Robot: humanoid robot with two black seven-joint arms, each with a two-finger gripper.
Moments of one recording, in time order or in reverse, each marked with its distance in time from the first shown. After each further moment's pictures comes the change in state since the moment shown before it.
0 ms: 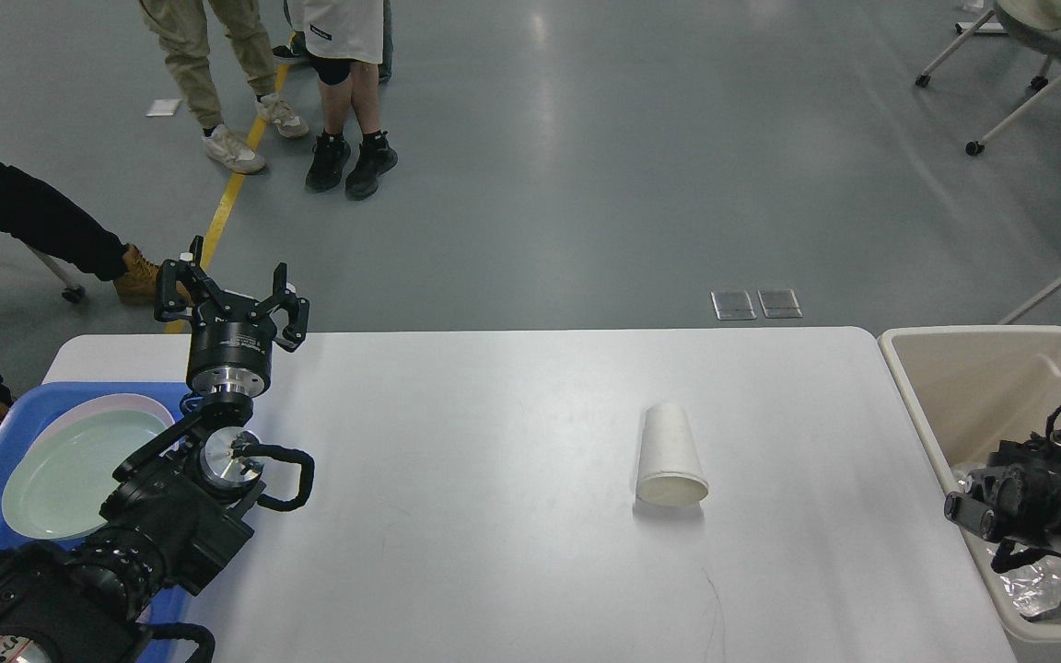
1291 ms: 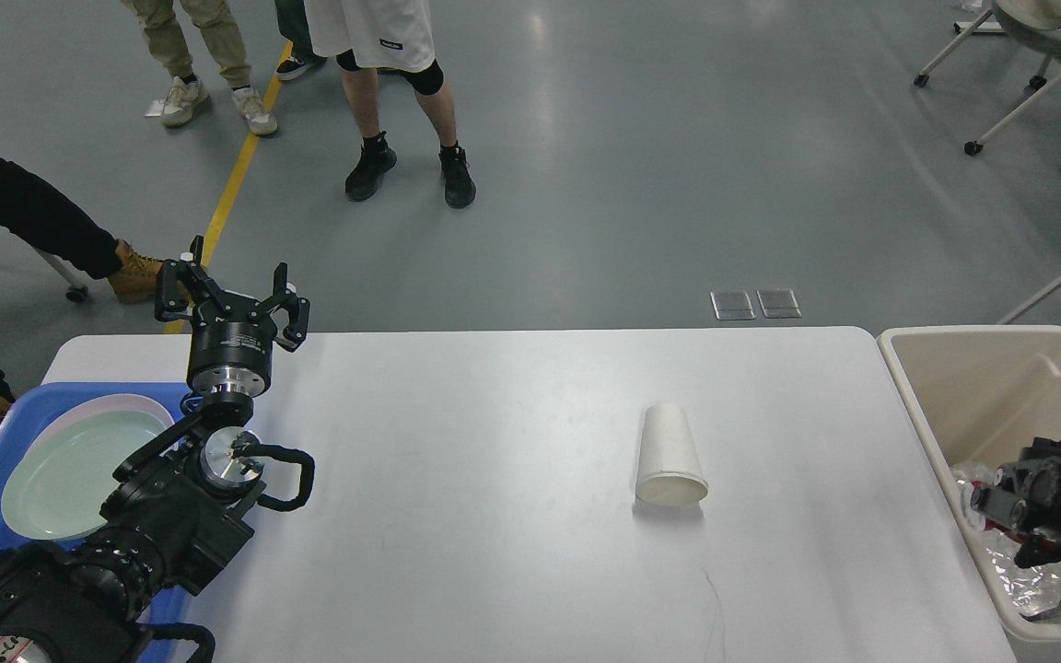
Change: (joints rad) left arm 0.000 0.000 0.000 0.000 0.000 0.000 0.000; right arm 0.049 -0.104 0.066 0.075 0.006 0.011 -0.002
